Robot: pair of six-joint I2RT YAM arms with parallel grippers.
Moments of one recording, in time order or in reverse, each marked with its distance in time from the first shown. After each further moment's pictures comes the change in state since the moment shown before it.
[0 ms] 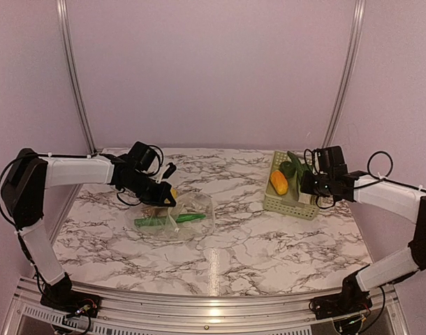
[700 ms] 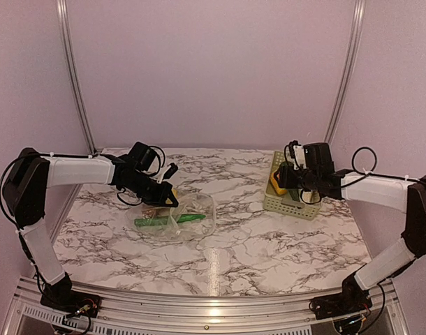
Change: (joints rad) left arm 0.008 0.015 0.001 0.021 0.063 0.001; right arm 0.080 0.130 0.046 0.178 -0.131 -0.116
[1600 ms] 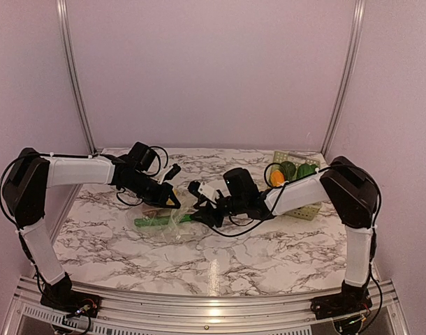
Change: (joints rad) left arm 0.001 -0.001 -0.001 -0.002 0.096 0.057; right arm 0.457 0.584 0.278 0.368 -0.475 -0.519
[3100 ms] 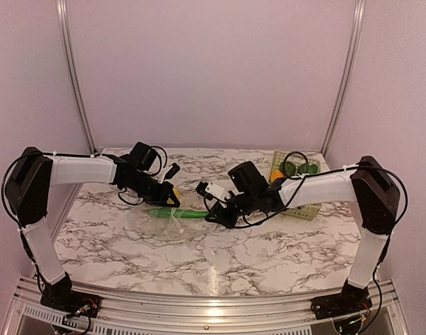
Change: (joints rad) left arm 0.003 0.022 0.017 0.008 -0.037 -0.024; right arm 0.018 -0.156 0.014 -0.380 0.090 0.046
